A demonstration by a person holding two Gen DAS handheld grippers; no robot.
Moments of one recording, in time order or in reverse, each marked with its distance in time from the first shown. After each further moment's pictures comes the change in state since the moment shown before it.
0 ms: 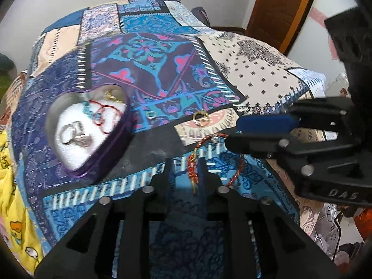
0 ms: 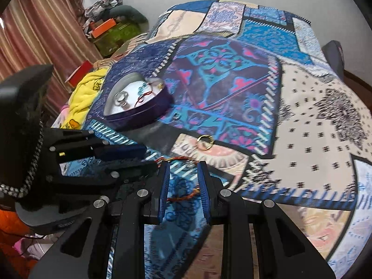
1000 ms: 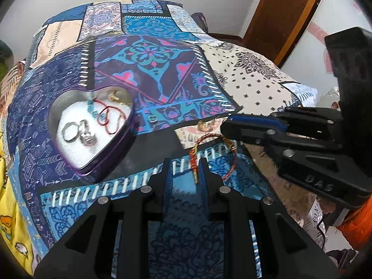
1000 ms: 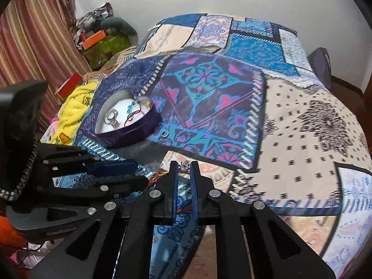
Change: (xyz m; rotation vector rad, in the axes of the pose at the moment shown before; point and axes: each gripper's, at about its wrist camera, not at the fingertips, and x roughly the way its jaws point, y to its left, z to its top) left arm -0.006 0.009 0.004 -0.057 -0.016 -0.086; right arm -0.016 -0.002 0.007 0.023 -0.093 -0.098
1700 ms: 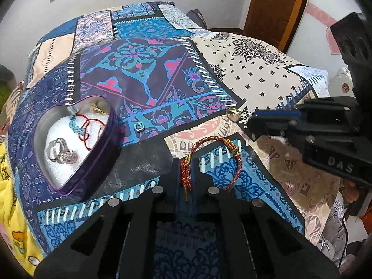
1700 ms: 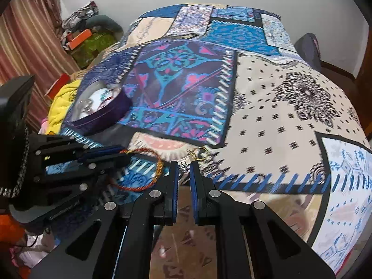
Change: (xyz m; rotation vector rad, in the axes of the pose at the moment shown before) left arm 0.027 -0.021 0.003 0.107 -0.003 0.106; right arm -0.001 -0.029 -0.021 0.049 0.055 -0.022
